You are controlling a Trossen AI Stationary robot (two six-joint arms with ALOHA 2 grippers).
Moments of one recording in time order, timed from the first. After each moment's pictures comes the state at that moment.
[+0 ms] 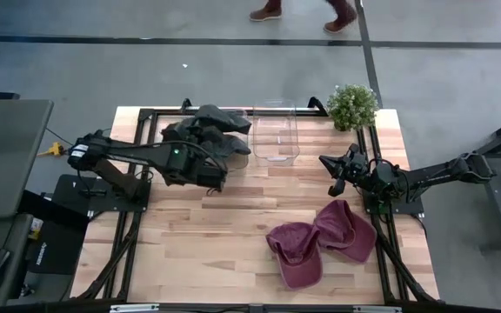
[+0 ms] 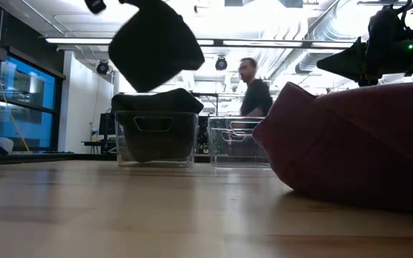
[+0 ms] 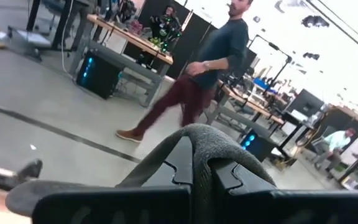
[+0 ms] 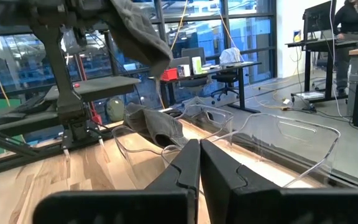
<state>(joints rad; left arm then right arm) -0.14 1.54 1.53 -1.49 -1.56 -2.11 0.11 0.45 0.01 0.55 0.60 0.10</state>
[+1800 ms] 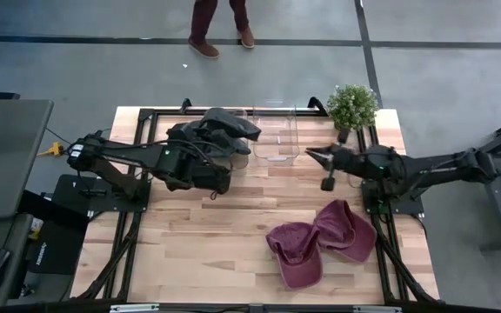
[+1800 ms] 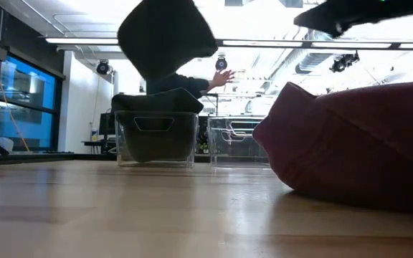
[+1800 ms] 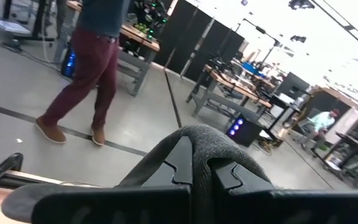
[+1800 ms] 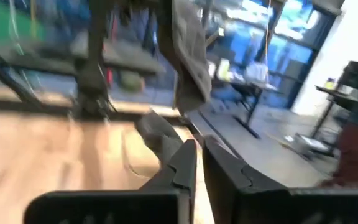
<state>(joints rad) -0.21 1.54 1.65 -1.22 -1.53 -1.69 0.02 0.73 0.48 0.25 0.36 -0.26</state>
